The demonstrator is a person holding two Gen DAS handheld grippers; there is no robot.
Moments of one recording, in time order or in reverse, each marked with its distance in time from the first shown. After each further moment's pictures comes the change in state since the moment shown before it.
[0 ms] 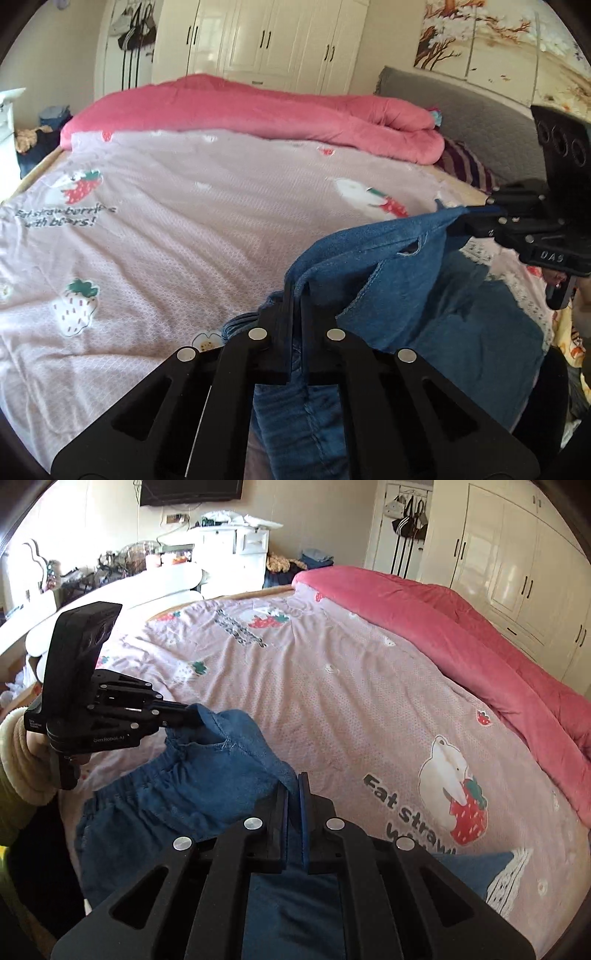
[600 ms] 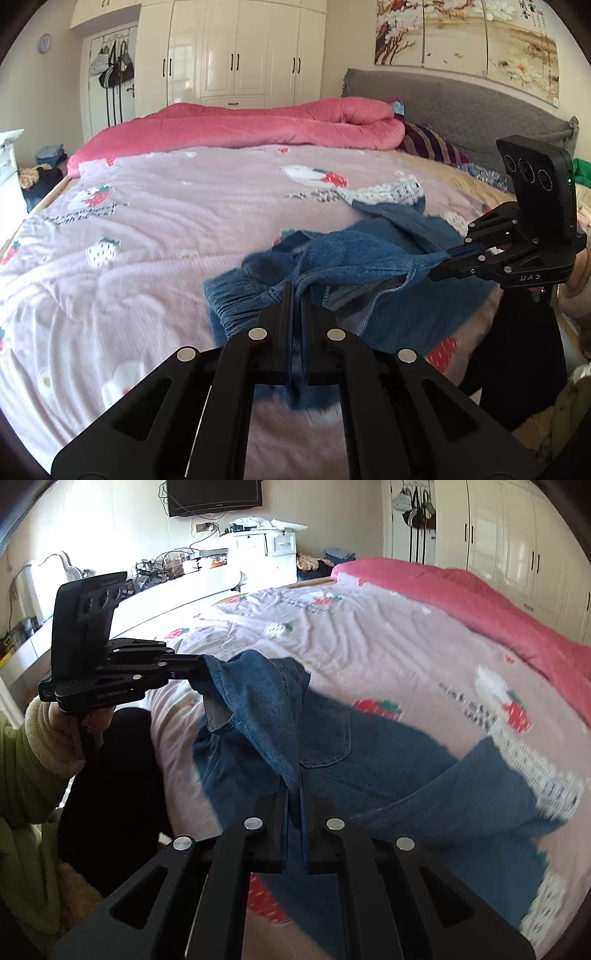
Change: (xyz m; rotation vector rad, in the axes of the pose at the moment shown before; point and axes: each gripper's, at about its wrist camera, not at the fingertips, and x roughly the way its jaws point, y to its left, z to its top) left arm -0.111 -0.075 -0.098 0.132 -0.031 0.006; right arm -0.065 0.108 -0.121 0.073 0.010 0.152
